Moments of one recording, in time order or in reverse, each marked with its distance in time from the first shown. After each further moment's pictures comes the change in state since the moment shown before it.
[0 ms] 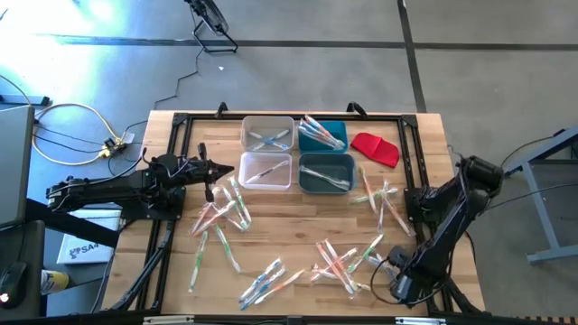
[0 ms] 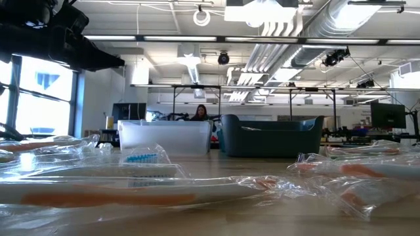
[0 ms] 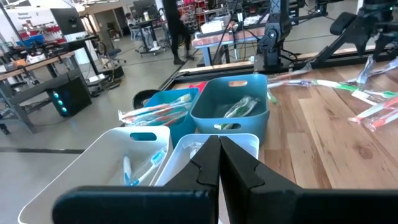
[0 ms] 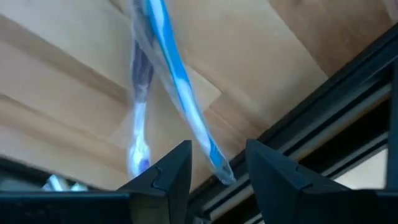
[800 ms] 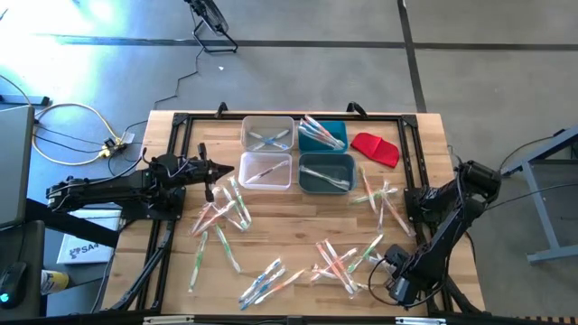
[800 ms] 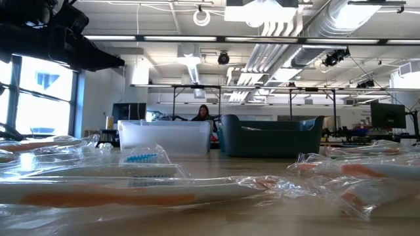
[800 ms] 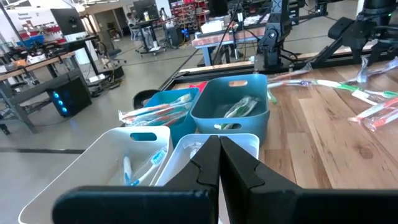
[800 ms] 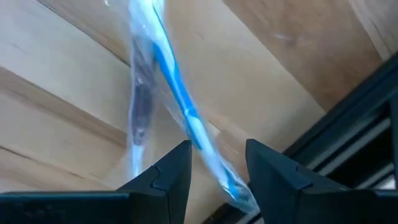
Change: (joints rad) left arm 0.000 0.000 0.000 0.000 0.000 0.002; right arm 0.006 0.040 0.000 -0.009 0.097 0.008
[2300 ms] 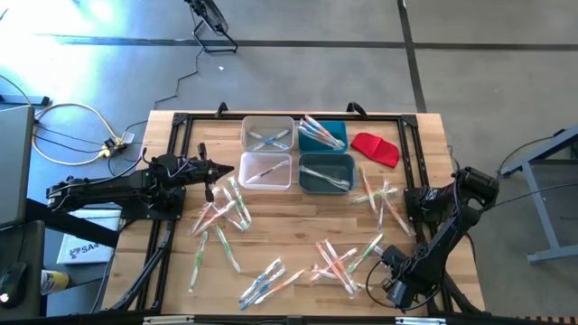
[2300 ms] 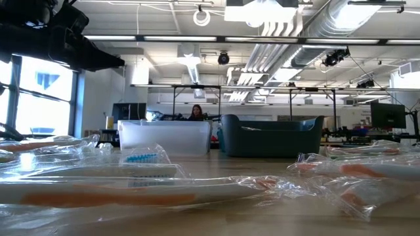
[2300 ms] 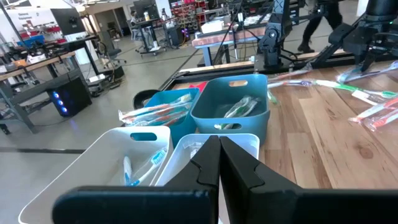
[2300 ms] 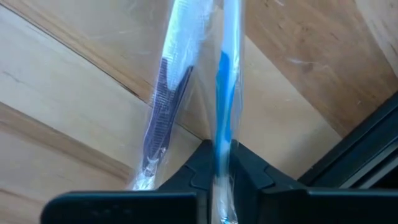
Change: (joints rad) left arm 0.000 0.000 0.000 0.000 0.000 -0.001; right arm 0.012 0.074 0.000 0.034 0.026 0.013
